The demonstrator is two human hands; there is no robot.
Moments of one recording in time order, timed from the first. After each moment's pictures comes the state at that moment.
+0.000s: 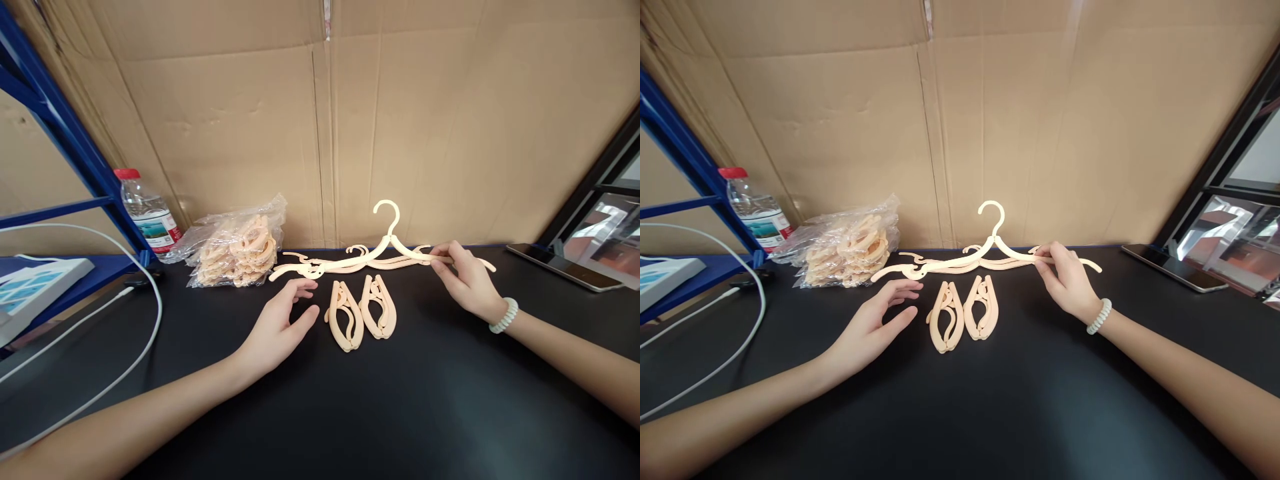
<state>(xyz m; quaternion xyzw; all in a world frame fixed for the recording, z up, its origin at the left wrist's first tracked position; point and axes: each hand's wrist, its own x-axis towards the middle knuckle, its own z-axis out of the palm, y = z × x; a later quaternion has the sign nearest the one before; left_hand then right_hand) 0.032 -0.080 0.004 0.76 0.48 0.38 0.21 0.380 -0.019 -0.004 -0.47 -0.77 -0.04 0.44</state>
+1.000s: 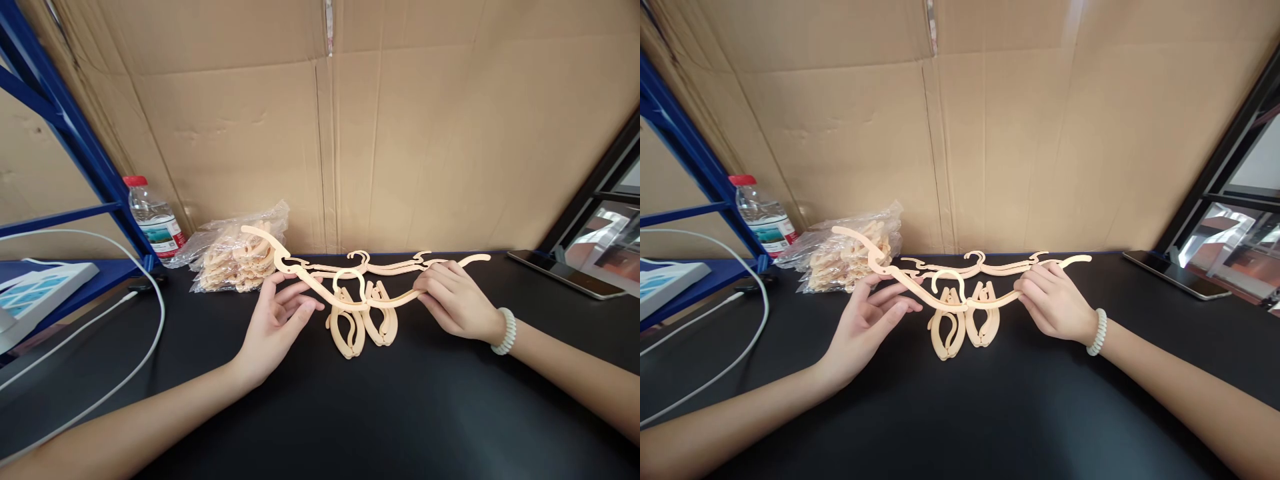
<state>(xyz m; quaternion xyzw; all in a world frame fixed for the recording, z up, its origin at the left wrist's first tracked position) 0.038 -0.085 0.007 0.64 0.36 0.56 0.39 0.361 -0.039 0.005 -0.27 -0.89 -0.21 0.30</state>
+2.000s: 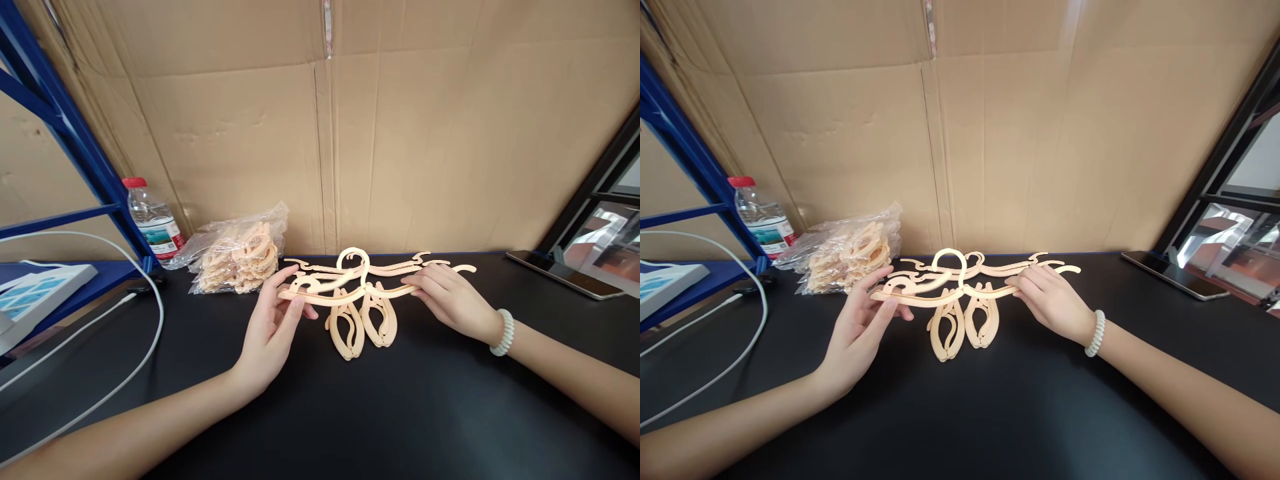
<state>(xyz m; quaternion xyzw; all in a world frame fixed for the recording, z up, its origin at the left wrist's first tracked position) 0.040 -0.092 0.008 0.66 0.39 0.57 0.29 0.361 -0.033 0.000 -0.28 -0.89 -0.20 0.30</state>
